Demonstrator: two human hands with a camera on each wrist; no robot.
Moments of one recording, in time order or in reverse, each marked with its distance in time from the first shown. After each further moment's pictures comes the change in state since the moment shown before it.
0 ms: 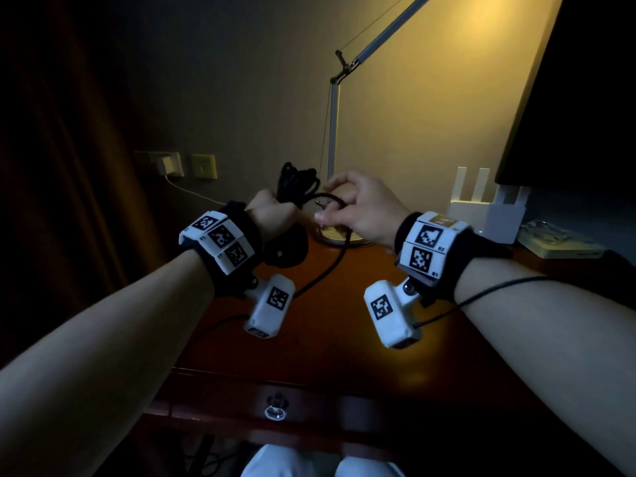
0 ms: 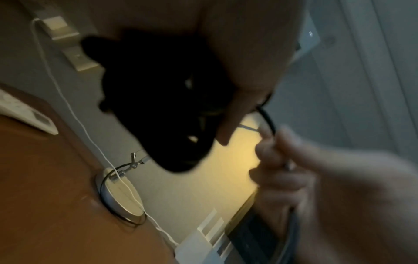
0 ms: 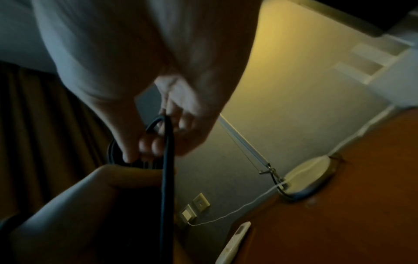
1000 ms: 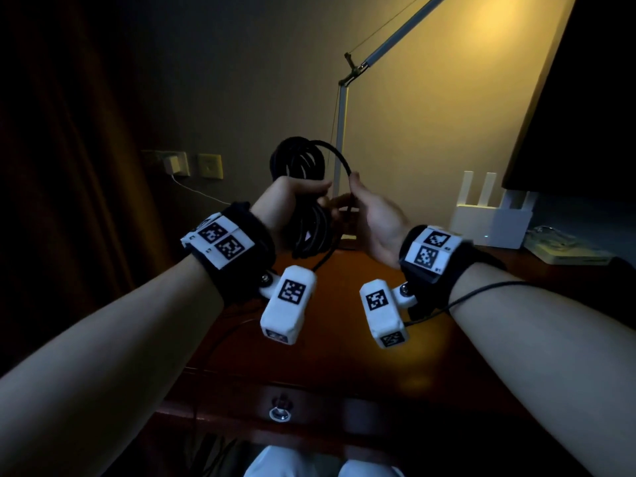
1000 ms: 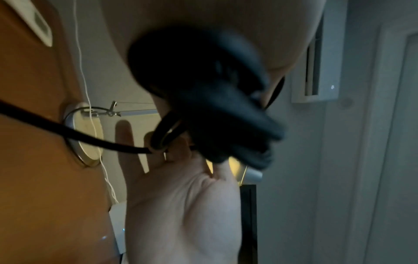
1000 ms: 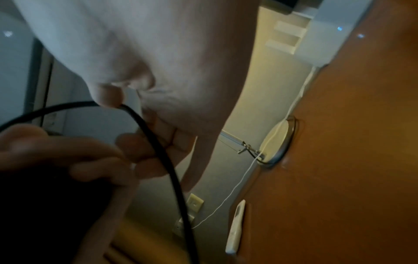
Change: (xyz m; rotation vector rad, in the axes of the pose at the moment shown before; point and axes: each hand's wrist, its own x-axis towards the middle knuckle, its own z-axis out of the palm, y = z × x) left_hand -0.029 0.013 -0.002 -0.704 -0.458 -0.078; right_hand 0.012 0.024 0.008 0.510 -0.070 0.308
